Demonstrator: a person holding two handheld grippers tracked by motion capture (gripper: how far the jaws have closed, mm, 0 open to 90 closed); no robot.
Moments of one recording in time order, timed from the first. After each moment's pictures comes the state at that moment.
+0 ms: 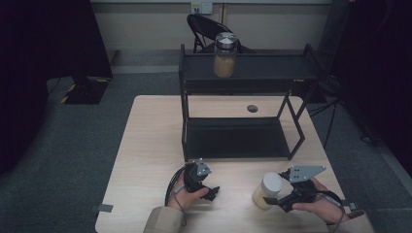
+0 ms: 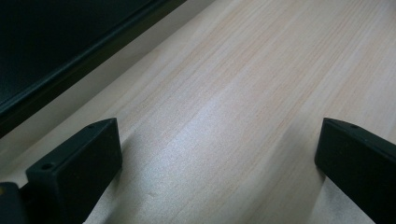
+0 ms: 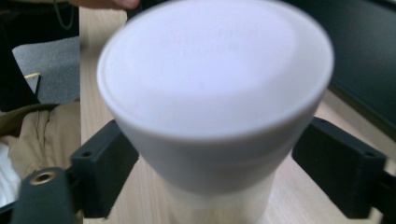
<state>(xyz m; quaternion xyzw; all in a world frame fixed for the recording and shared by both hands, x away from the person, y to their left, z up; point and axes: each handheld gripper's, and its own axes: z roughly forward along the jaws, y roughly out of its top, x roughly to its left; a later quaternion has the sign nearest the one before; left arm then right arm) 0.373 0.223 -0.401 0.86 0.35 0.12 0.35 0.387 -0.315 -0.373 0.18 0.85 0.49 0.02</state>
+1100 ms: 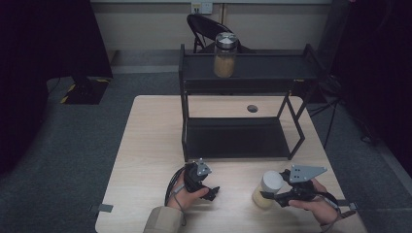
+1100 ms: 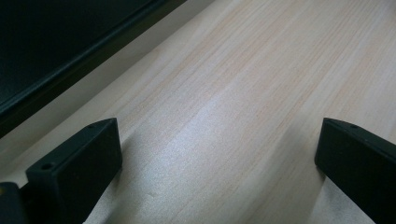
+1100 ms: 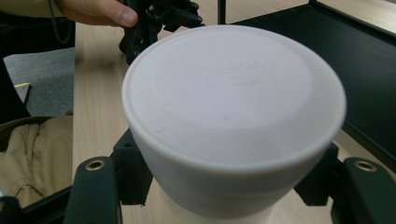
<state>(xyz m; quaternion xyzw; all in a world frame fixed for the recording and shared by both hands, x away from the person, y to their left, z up) 0.373 0.223 -0.401 0.86 0.35 0.12 0.35 0.380 -0.314 -0.378 0.18 0.84 0.51 0.04</state>
